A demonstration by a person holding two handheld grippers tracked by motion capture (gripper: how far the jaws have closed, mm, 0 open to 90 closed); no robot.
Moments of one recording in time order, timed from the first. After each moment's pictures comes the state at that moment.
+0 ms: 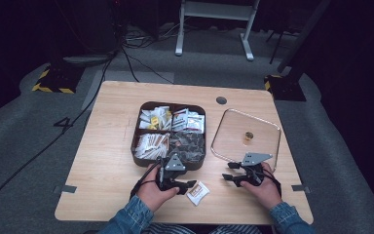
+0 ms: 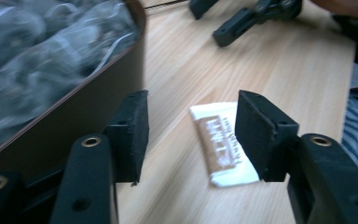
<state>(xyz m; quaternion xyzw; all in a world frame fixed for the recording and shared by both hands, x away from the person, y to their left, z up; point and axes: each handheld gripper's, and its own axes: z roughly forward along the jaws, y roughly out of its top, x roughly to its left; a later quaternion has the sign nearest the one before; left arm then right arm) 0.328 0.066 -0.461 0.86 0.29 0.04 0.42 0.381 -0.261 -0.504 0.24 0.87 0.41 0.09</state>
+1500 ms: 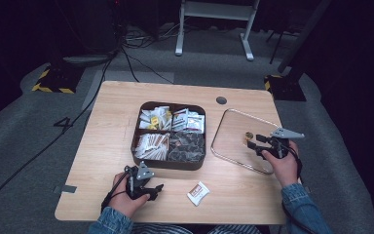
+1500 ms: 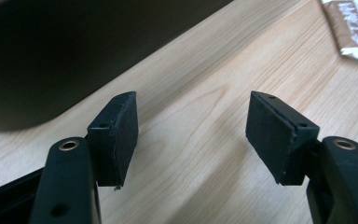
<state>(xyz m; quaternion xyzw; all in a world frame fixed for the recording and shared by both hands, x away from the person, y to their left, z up) 0.309 0.143 -0.496 0.85 0.38 0.12 0.34 0.440 -0.332 -0.464 0.41 0.78 0.44 0.19</state>
